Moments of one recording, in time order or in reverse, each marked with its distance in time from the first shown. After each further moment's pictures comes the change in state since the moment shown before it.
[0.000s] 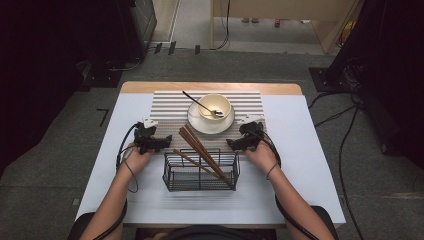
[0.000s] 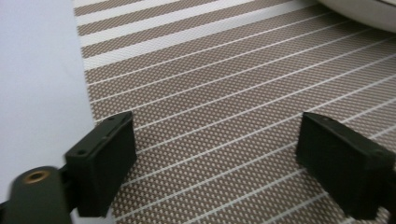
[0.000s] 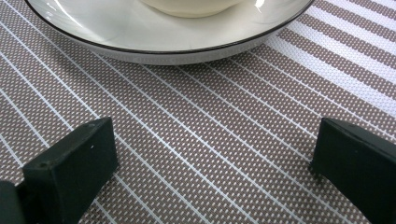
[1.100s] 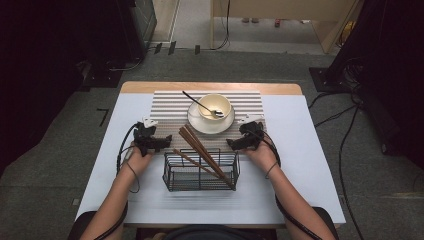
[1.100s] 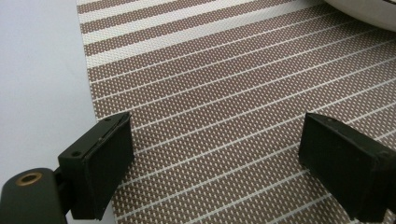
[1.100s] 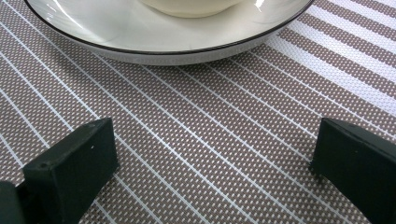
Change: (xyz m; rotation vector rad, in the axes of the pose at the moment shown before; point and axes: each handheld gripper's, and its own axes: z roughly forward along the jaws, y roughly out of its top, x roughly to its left) left arm 0.000 0.000 0.000 0.000 0.002 0.002; right arm -0.001 0.000 0.000 0.001 0.002 0.002
